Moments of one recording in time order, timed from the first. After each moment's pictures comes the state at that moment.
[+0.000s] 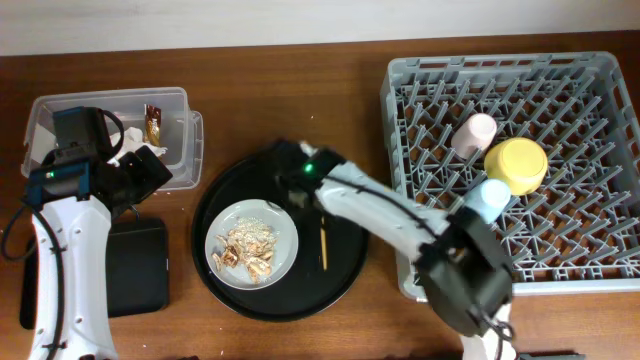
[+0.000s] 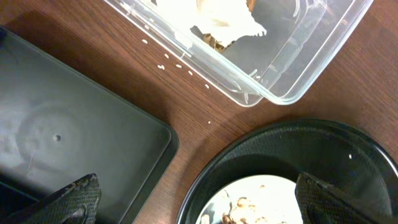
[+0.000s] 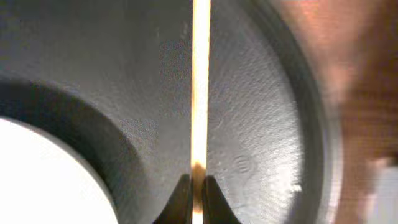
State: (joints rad) left arm 0.22 1.46 1.33 -1.04 -0.06 -0.45; right arm 0.75 2.03 1.63 -1.01 0.21 0.71
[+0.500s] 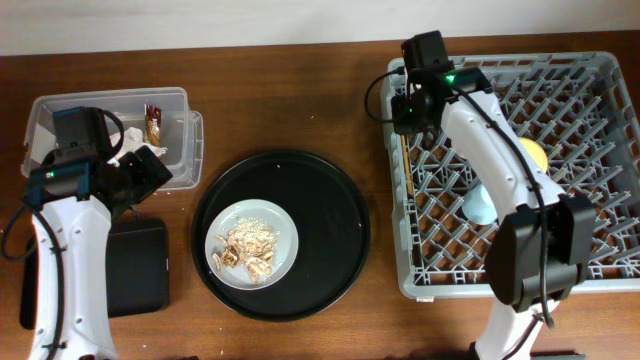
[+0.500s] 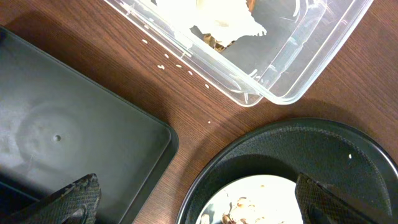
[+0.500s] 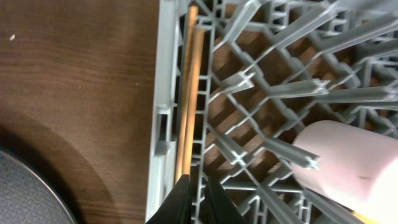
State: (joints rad) left arm 0.22 1.46 1.33 -1.04 -0.06 -0.45; right arm 0.22 1.98 1.74 -0.93 0.11 0.12
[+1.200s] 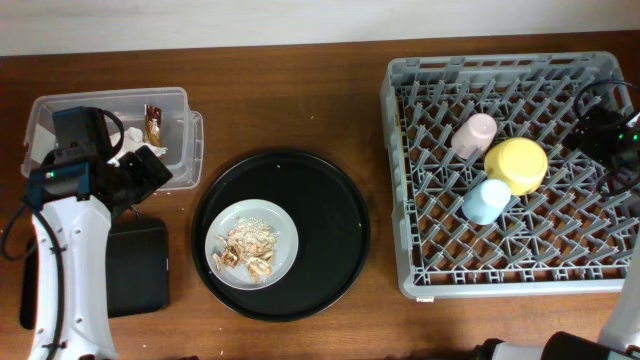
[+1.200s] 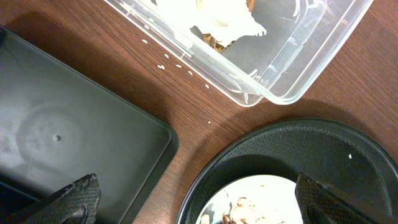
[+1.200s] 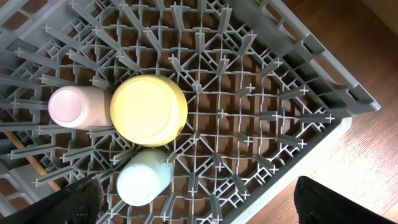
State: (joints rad) left arm 0.22 1.46 1.33 -1.04 -0.06 -0.45; right arm -0.42 1.51 1.76 -1.35 0.13 0.31
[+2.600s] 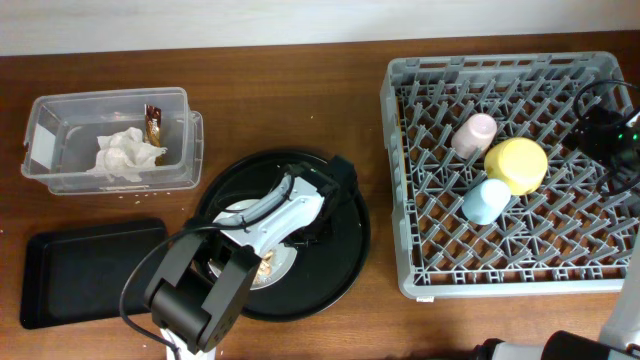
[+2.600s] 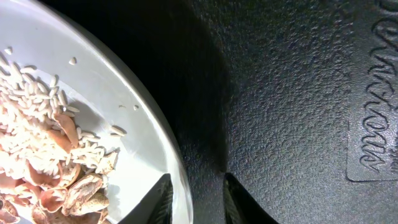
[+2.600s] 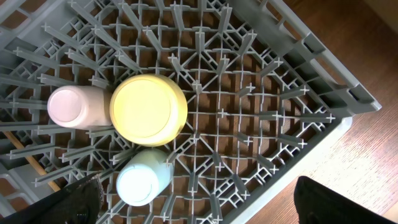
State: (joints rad) left arm -0.68 1.98 1.31 -1.00 -0.14 -0.70; right arm -0.42 1.52 1.76 -1.35 0.13 0.31
